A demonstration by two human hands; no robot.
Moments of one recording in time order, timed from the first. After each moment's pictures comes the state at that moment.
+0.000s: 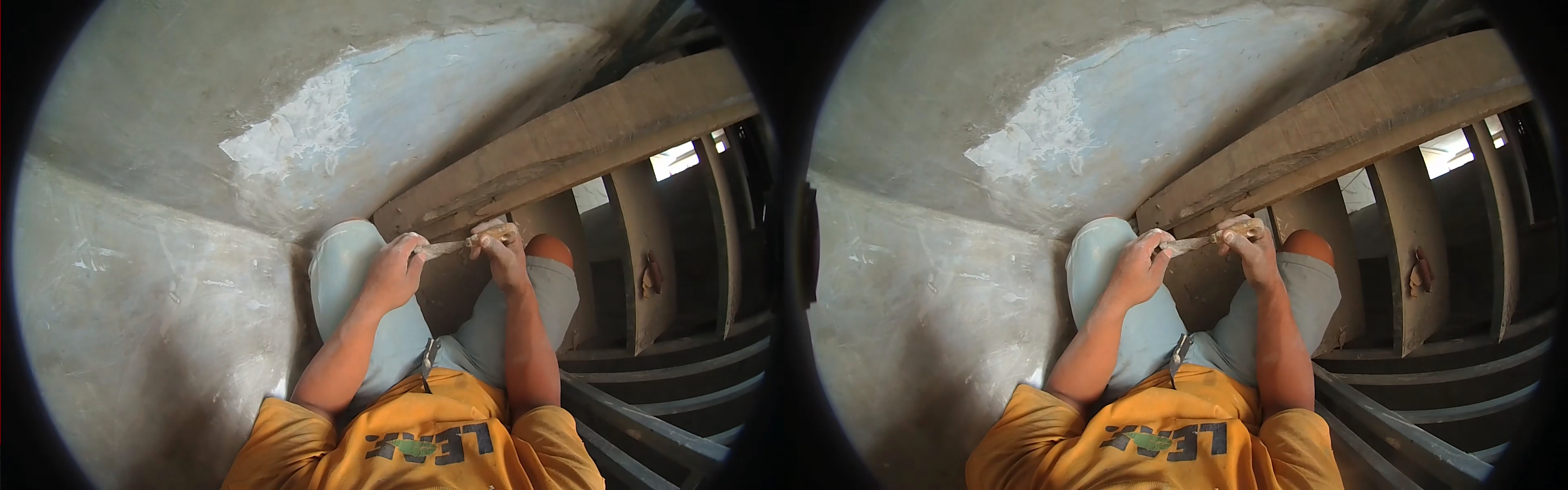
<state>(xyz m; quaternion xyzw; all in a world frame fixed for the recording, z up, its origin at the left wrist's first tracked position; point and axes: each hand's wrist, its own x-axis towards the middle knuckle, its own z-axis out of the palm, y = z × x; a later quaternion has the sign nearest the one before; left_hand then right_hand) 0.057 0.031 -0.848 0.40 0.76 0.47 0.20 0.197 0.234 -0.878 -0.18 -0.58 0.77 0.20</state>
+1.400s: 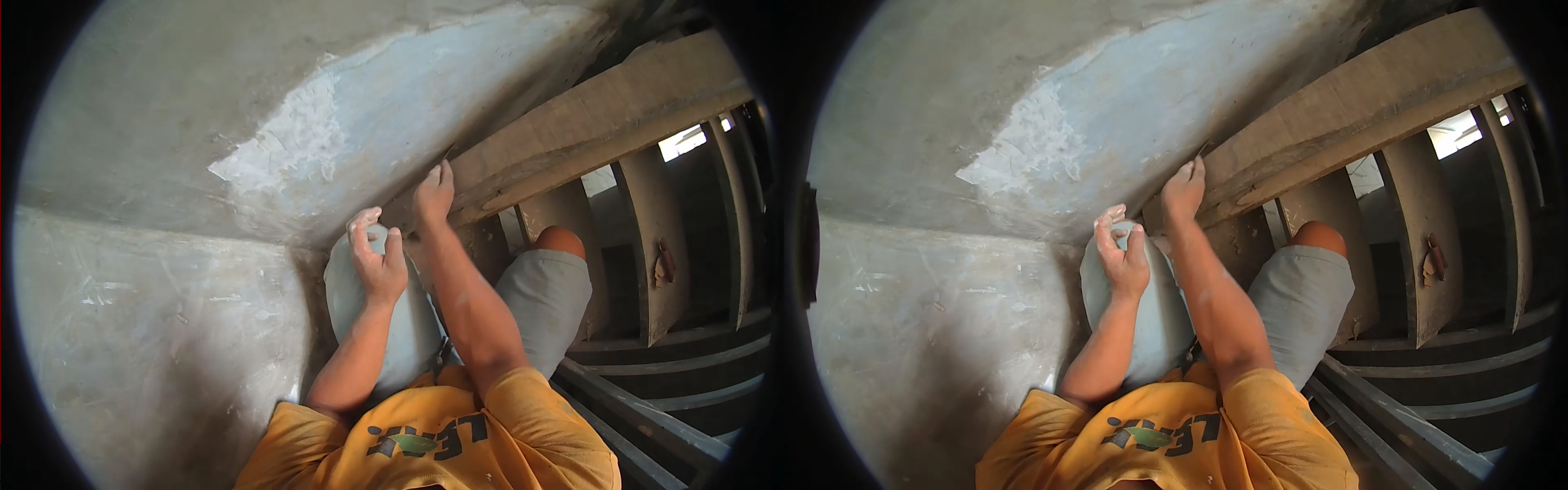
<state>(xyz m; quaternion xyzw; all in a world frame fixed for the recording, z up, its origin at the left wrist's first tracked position) 0.048 0.038 -0.873 0.22 0.77 0.60 -0.04 0.008 0.182 -0.919 -0.49 -0.54 0.59 0.34</state>
